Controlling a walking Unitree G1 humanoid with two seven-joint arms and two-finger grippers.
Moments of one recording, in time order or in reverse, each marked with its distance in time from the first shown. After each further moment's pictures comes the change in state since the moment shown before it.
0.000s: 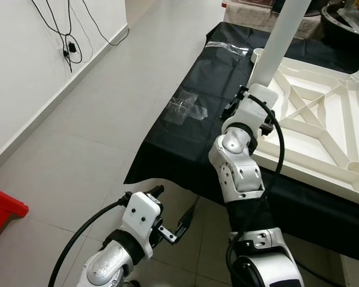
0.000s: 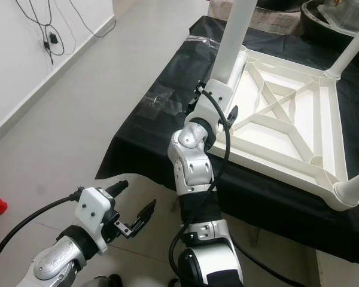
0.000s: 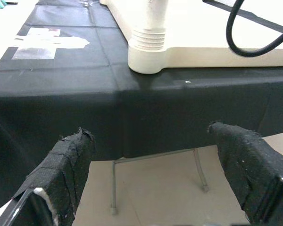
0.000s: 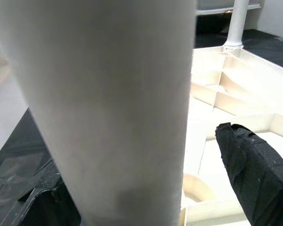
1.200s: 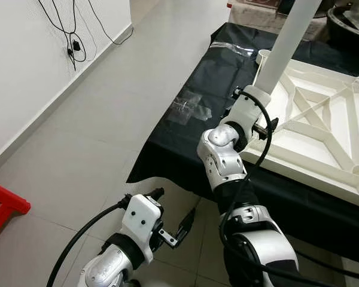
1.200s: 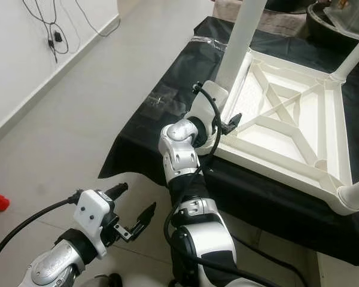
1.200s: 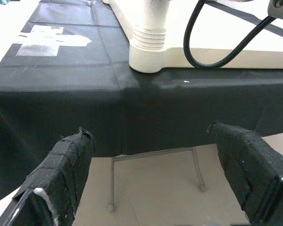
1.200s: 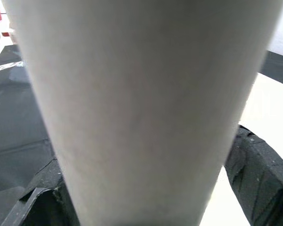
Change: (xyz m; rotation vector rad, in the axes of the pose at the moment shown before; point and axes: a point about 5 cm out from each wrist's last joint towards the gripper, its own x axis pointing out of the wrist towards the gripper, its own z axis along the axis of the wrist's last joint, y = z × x) left arm -0.006 -0.008 0.004 -0.009 0.005 -0.015; right arm 0.013 0.013 -0.012 -0.042 -0.016 -0.275
